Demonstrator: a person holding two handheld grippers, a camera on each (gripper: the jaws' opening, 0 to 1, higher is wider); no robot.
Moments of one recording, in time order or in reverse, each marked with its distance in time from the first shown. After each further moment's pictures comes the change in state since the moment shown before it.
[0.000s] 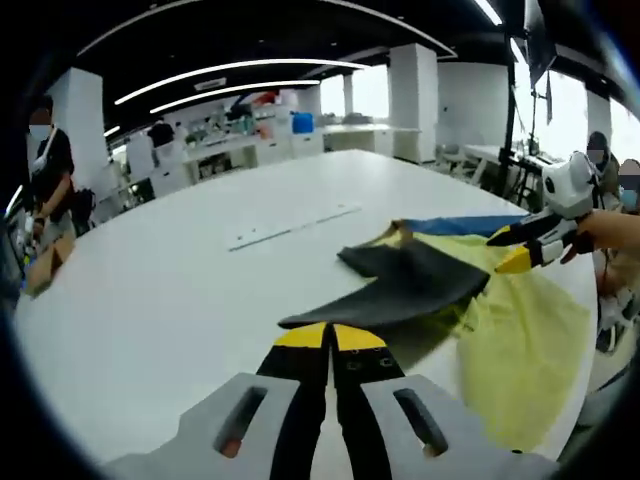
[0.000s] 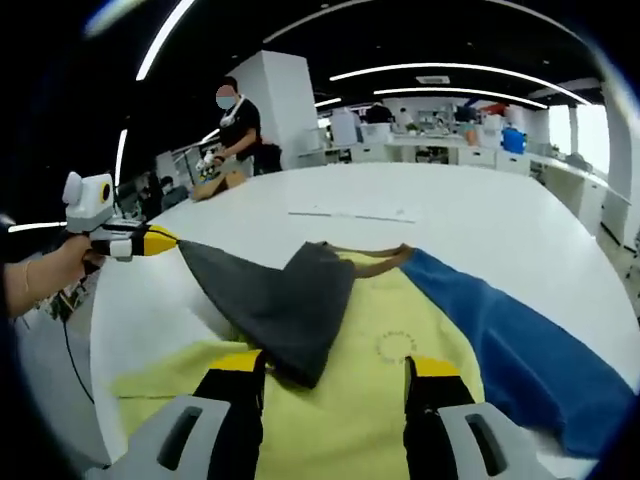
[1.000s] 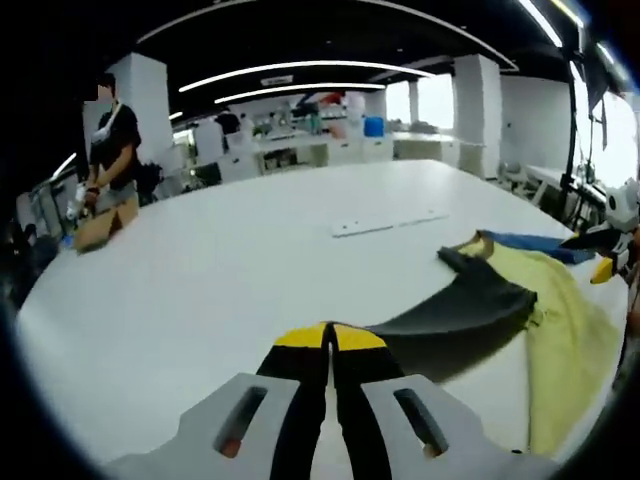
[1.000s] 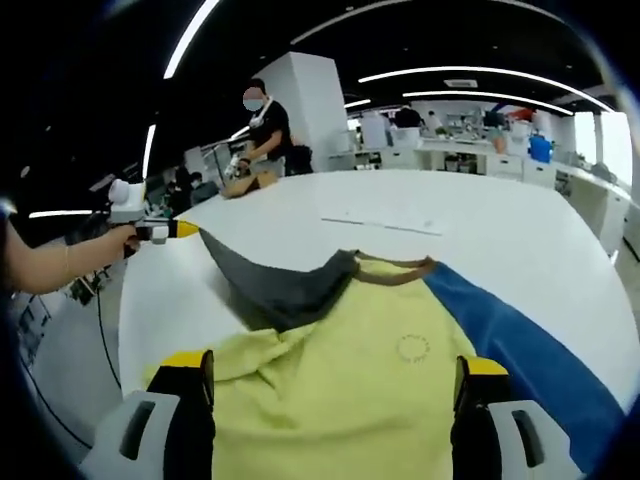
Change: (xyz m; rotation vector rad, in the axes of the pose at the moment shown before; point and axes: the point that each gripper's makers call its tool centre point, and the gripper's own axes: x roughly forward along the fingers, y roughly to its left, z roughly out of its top) left arm -0.055 0.116 -0.025 -0.192 -0.034 0.269; right arm -0.032 0.020 0.009 -0.061 0.005 0.119
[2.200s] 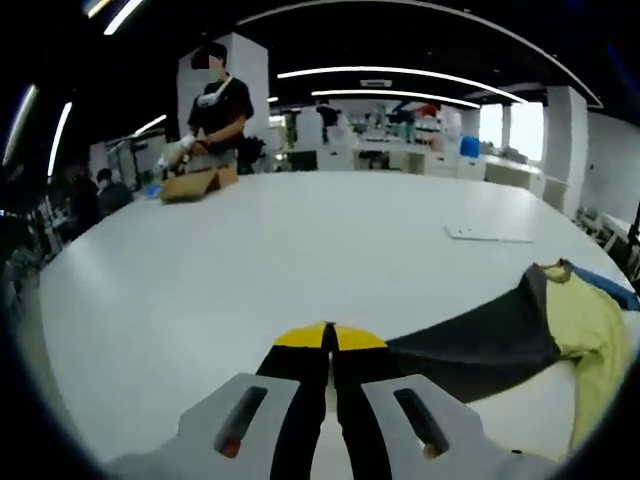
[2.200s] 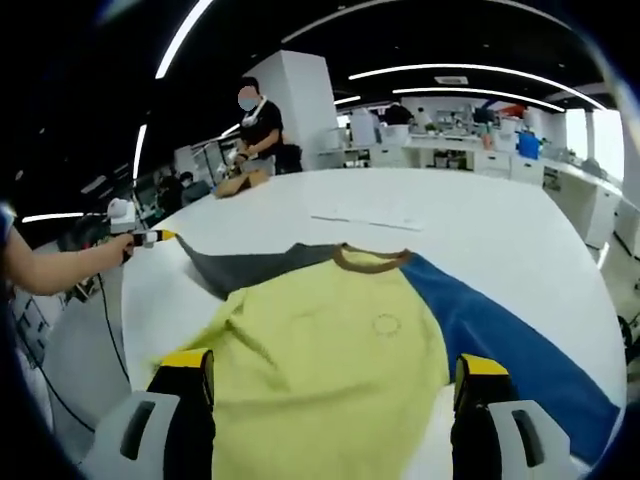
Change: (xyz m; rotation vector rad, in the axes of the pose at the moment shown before) left arm -0.051 0.115 -0.034 -0.115 0.008 0.350; right arm -0.043 -0.009 -0.007 0.027 0.013 -0.046
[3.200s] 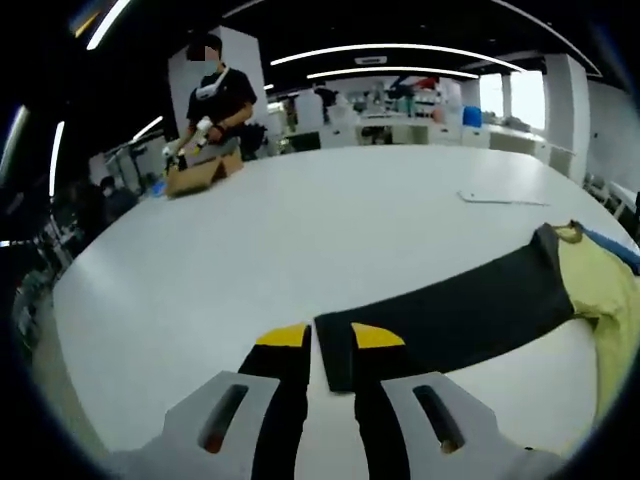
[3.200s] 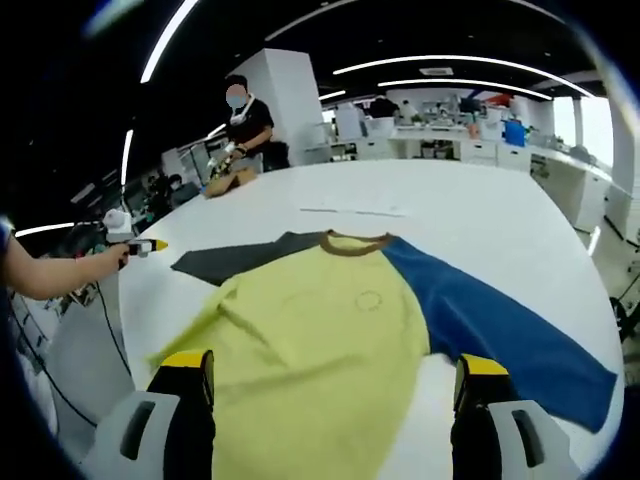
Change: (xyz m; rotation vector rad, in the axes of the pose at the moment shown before) left arm -0.008 0.010 -0.024 0.070 0.064 0.011; right arm -0.020 -0.004 -0.017 0.045 0.023 -0.037
